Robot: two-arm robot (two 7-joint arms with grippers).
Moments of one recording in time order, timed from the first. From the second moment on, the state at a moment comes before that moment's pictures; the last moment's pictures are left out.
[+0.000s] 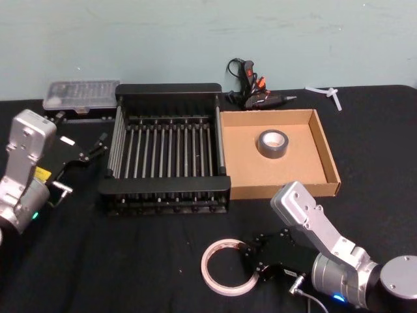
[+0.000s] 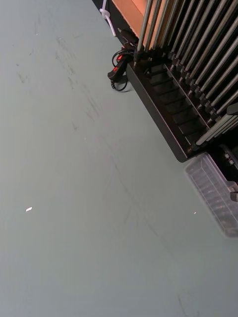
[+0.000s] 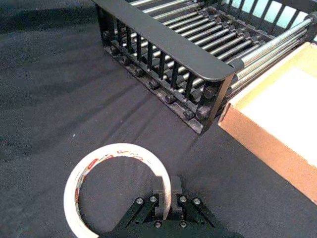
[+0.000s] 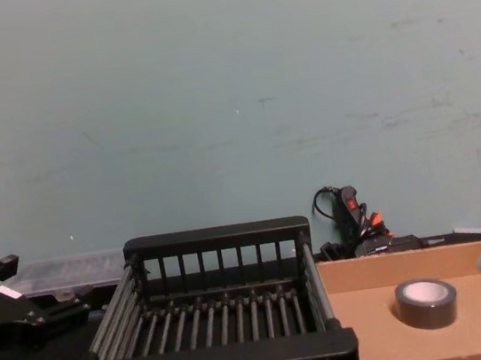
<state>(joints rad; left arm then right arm) -0.20 0.60 0.45 -1.41 -0.25 -0.12 0.03 -0.04 0.48 -0.44 -1.73 0.12 0.36 0.42</state>
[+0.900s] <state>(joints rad) -0.20 0.60 0.45 -1.41 -0.25 -0.12 0.03 -0.02 0.53 -0.38 -1.85 0.28 0.28 0.49</state>
